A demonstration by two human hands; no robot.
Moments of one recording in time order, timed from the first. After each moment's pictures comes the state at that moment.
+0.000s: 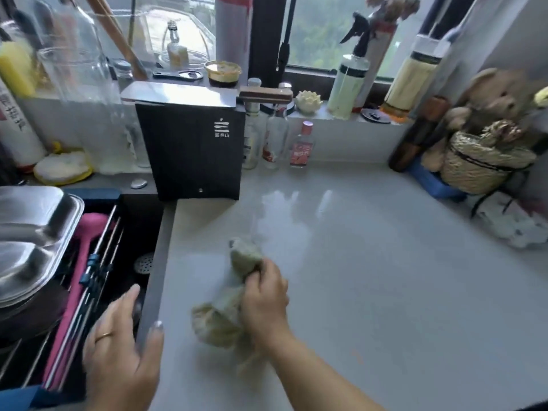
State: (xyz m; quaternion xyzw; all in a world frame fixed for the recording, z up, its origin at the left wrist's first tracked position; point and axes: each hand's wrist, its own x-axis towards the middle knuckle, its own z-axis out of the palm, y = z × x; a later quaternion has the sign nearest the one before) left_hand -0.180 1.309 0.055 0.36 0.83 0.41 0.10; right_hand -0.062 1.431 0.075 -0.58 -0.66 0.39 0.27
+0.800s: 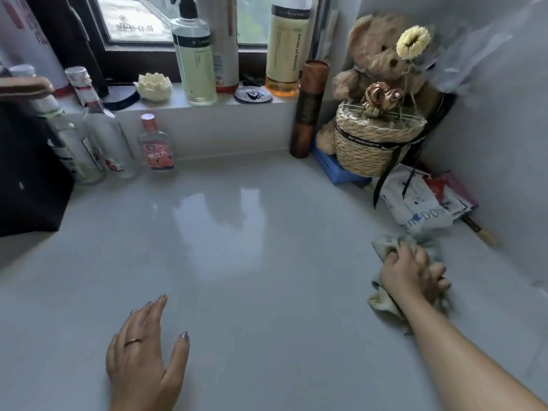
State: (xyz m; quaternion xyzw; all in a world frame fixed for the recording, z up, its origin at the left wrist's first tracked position) left_hand 0.063 1.498 0.037 0.45 0.83 0.29 0.12; right_hand 0.370 1.699 0.041 -0.85 -0.52 0.04 0.11
